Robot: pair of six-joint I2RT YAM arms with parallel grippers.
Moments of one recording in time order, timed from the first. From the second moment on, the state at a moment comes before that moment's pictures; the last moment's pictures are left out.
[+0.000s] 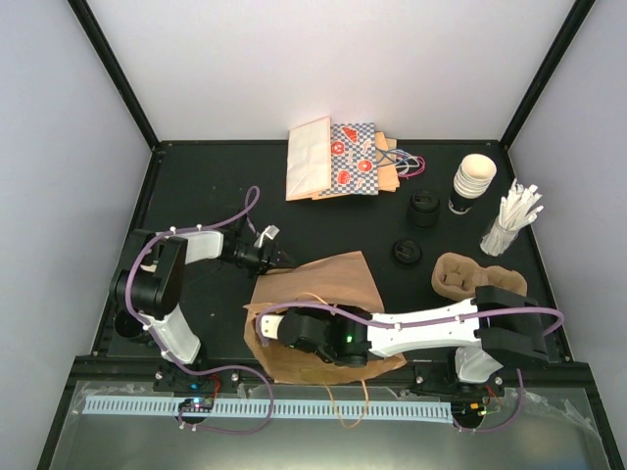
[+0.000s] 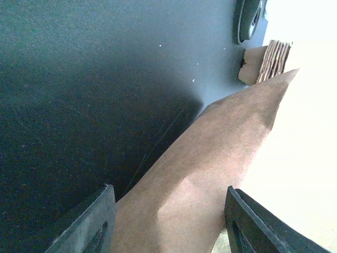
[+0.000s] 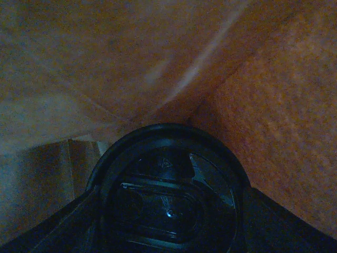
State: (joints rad) left arm -0.22 1.73 0.81 -0.39 1.05 -0.39; right arm 1.49 1.55 0.94 -0.11 0.64 -0.52
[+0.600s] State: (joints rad) left arm -0.22 1.78 0.85 -0.47 1.07 -0.35; right arm 1.49 1.59 0.93 -0.07 0.65 -0.53
